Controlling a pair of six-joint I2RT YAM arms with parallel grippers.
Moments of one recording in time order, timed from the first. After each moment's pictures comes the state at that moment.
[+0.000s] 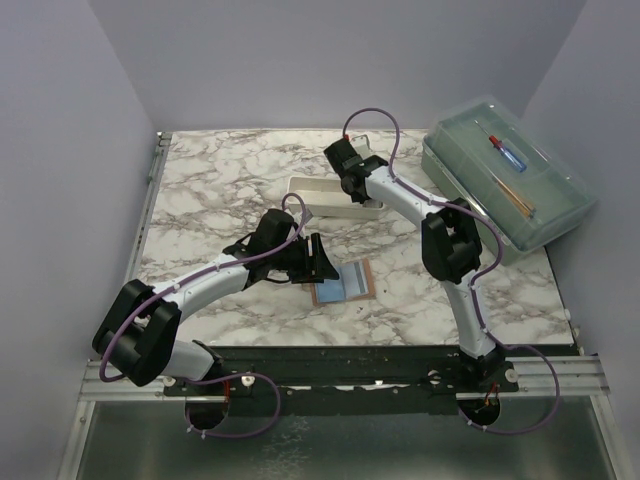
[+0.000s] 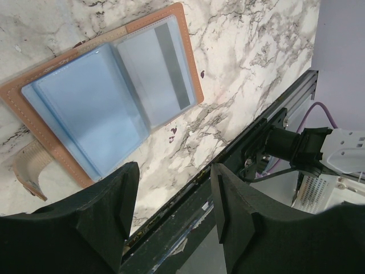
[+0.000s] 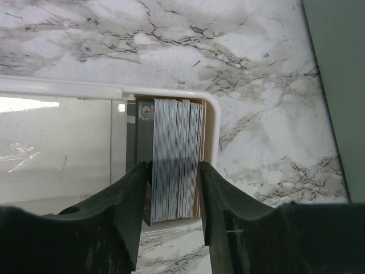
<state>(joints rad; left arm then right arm) -0.61 1.37 0.73 -0.09 0.51 -0.76 0.60 2.28 1.97 -0.77 0.66 0.28</state>
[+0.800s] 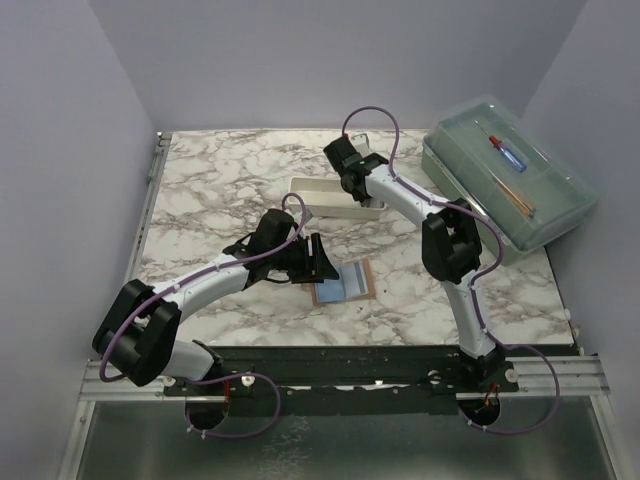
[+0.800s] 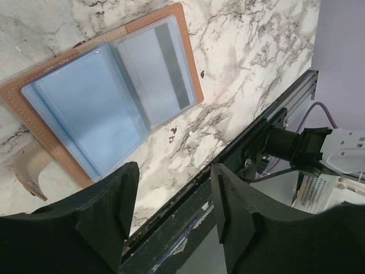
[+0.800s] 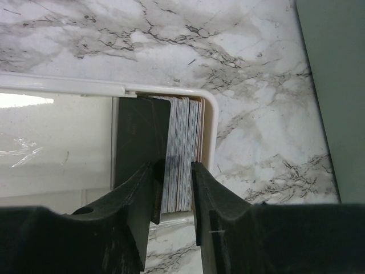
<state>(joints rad) -0.61 1.37 0.73 -0.09 0.51 -0.76 0.60 2.28 1.99 -0.80 0.67 0.26</state>
